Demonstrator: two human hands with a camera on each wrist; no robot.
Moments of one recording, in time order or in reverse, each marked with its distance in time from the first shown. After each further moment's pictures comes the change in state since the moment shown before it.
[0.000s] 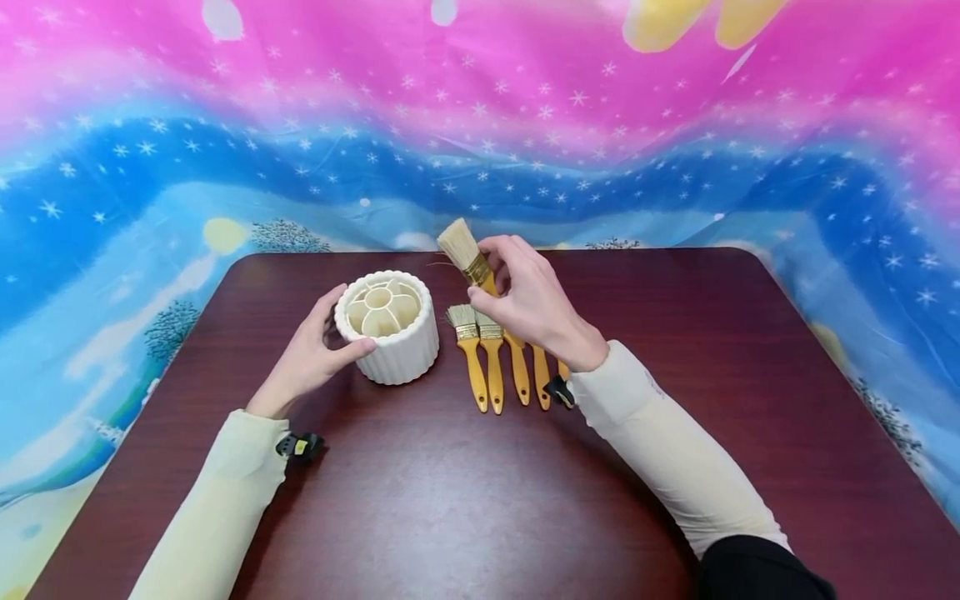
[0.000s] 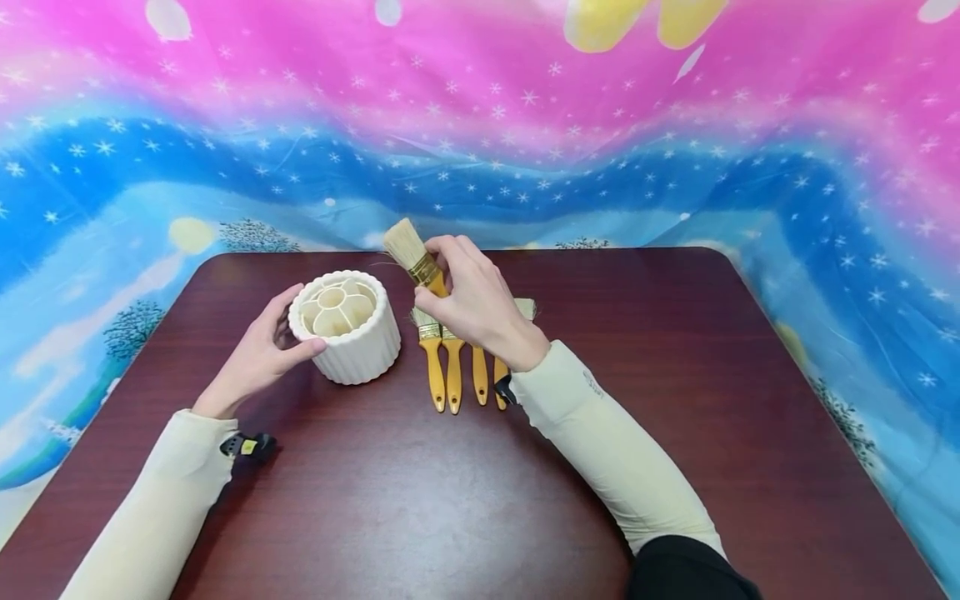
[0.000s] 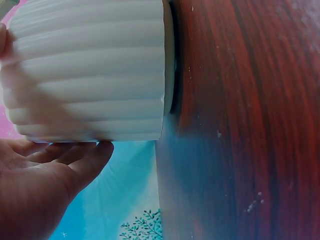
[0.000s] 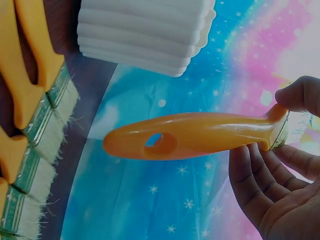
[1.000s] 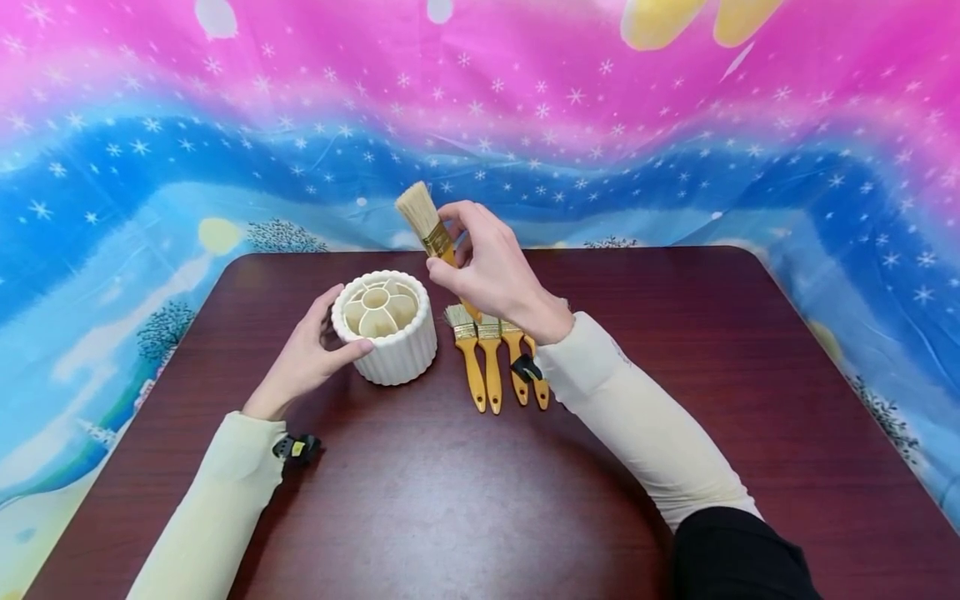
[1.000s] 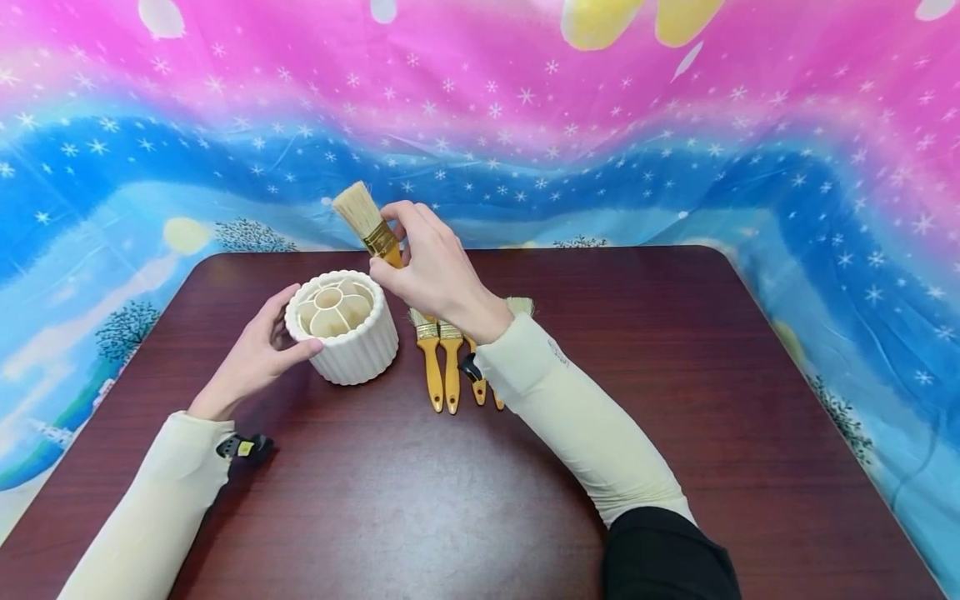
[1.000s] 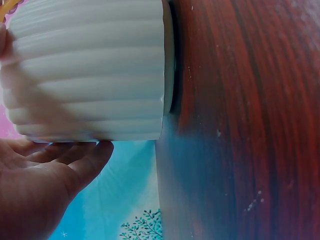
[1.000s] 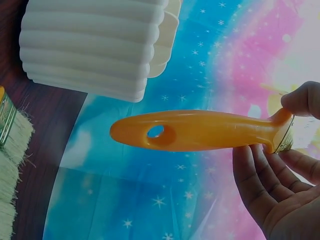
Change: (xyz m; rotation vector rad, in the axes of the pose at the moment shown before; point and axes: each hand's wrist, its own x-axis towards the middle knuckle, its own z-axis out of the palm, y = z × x) left_hand 0.004 -0.021 0.000 -0.004 0.014 0.008; right_hand 0.040 -0.030 0.007 0.106 -0.008 -0.034
